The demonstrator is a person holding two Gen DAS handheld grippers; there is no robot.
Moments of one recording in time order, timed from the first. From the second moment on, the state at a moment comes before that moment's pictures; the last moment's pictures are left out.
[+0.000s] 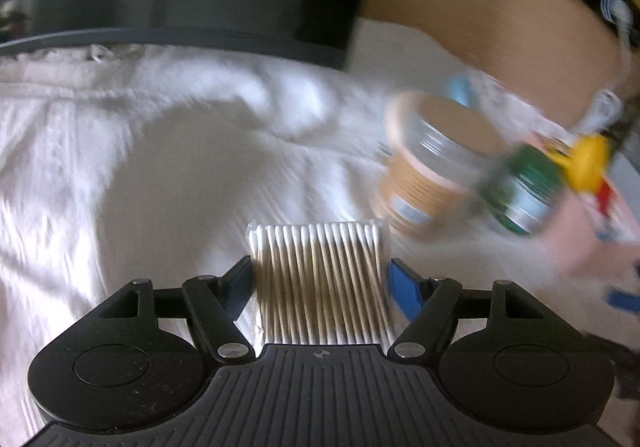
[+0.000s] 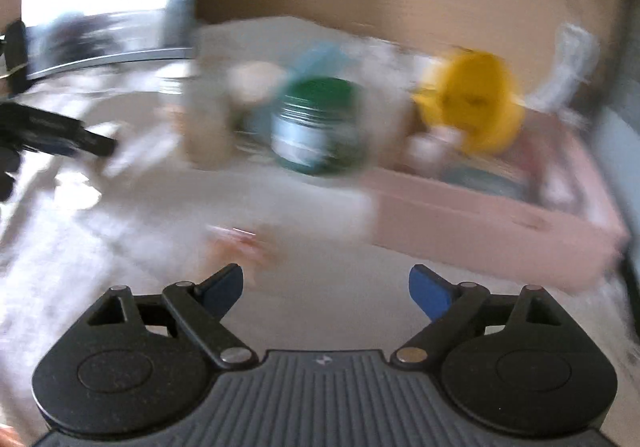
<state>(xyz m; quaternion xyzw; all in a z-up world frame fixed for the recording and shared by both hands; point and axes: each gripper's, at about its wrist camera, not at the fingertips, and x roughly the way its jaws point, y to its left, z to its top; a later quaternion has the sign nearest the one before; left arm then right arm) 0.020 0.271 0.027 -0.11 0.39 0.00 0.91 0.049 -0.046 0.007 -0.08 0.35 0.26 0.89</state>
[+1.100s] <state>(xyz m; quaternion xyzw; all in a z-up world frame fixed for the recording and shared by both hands) 0.012 0.127 0.033 -0.07 0.44 -0.19 0.87 0.019 -0.120 0.049 -0.08 0.32 0.16 0.93</state>
